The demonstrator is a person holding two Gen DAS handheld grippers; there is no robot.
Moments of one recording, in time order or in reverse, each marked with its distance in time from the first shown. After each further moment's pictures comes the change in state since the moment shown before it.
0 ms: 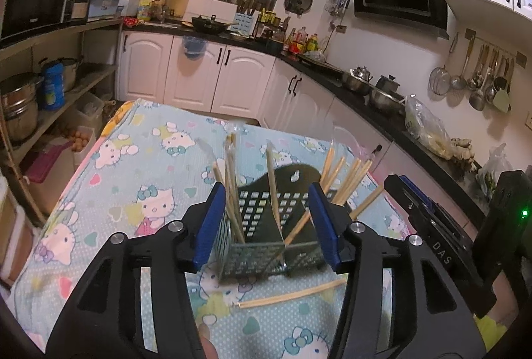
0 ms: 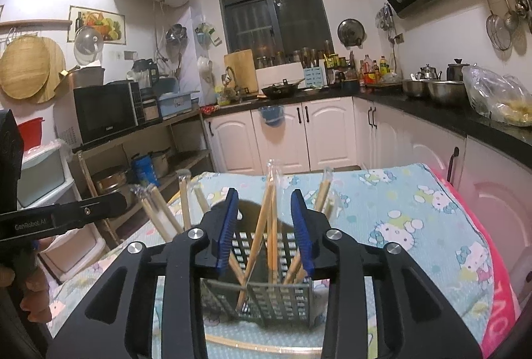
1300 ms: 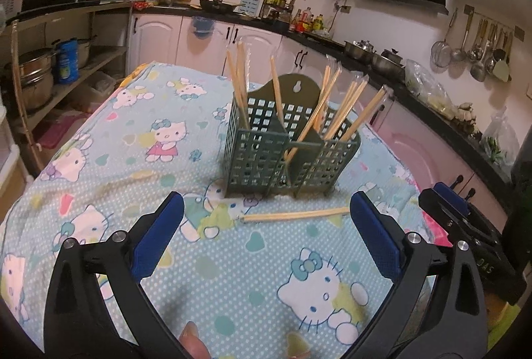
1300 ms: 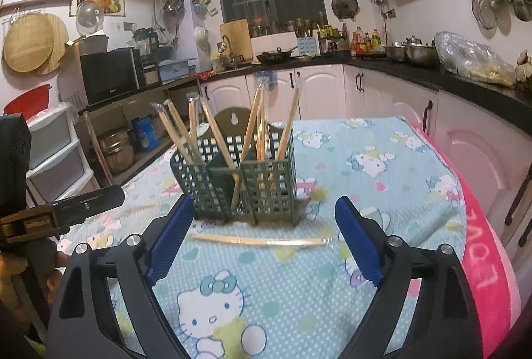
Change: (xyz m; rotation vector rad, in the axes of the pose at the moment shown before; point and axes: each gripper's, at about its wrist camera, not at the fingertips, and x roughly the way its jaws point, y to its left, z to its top) left arm -0.033 -0.007 -0.099 0.014 0.054 0.047; right arm -0.086 -0.001 -0.078 -0.006 0.136 -0.030
